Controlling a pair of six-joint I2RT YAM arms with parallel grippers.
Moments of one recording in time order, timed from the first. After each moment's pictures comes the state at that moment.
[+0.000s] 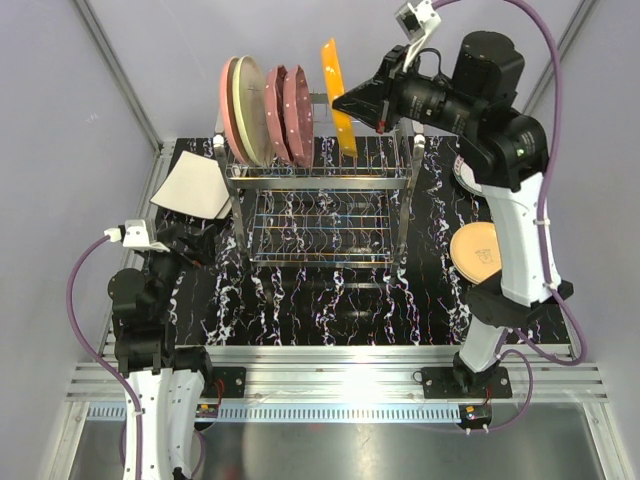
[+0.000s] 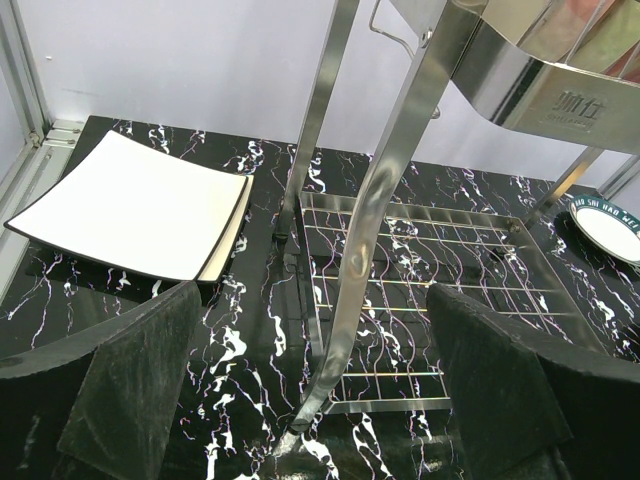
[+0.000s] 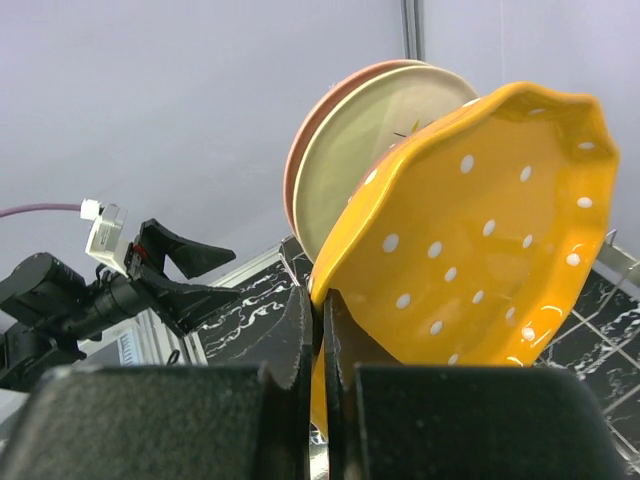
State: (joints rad) left arm 0.12 0.35 0.60 -0.19 0.26 -0.28; right arm 0.55 1.82 2.71 -0.87 -0.52 0.22
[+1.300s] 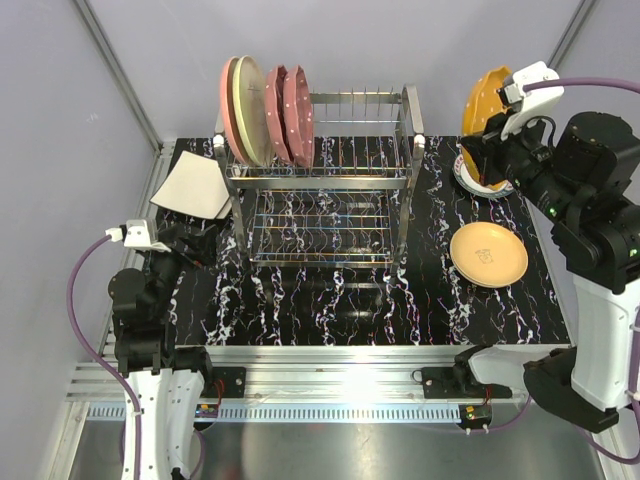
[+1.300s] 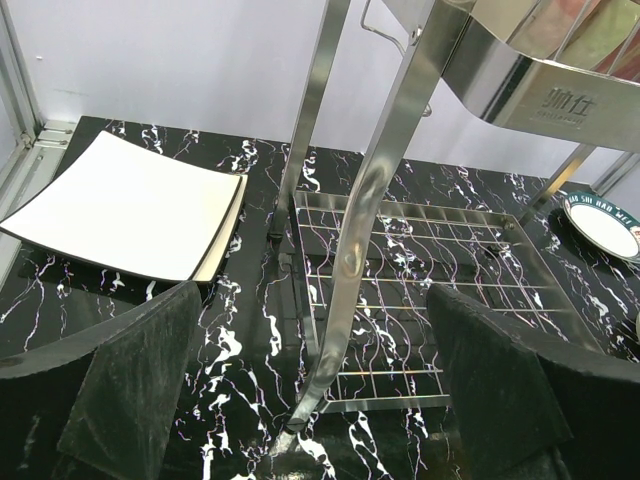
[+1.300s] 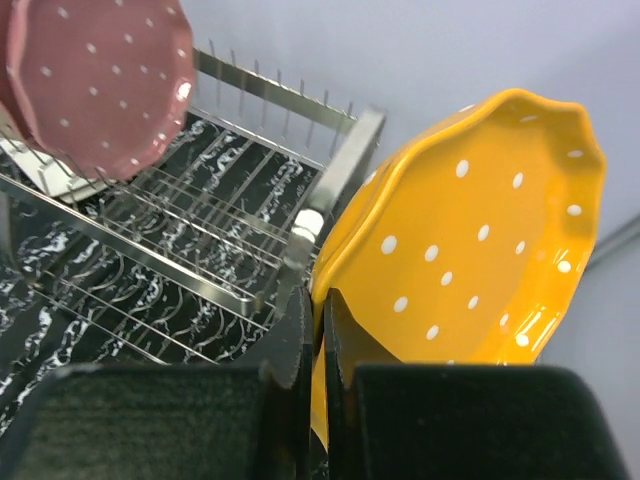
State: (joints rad) left arm 0.11 0.35 0.60 -0.19 0.26 -0.28; right arm 0.40 1.26 2.20 -1.04 0.00 -0.17
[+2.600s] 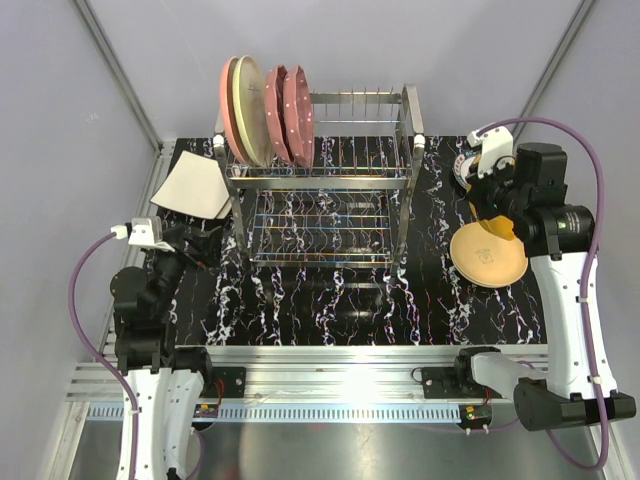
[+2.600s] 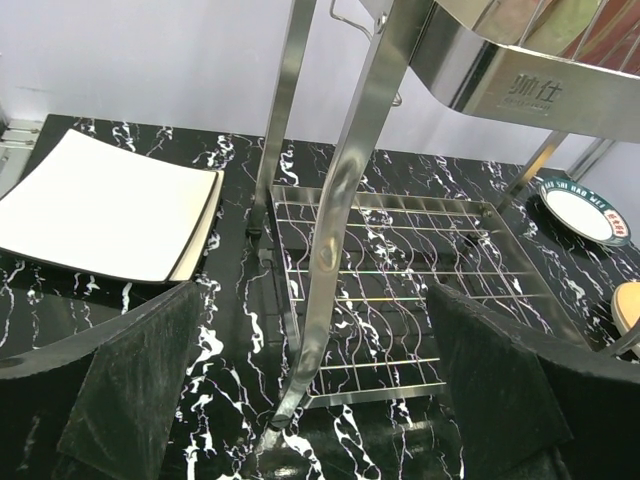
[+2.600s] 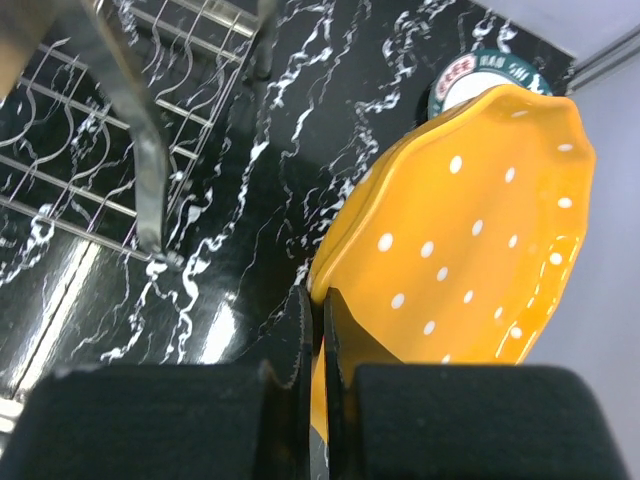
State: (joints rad) left arm 0.07 0.35 0.59 -0.19 0.29 -0.28; right arm 0.08 1.13 1.56 -0.97 -0.11 -0.33
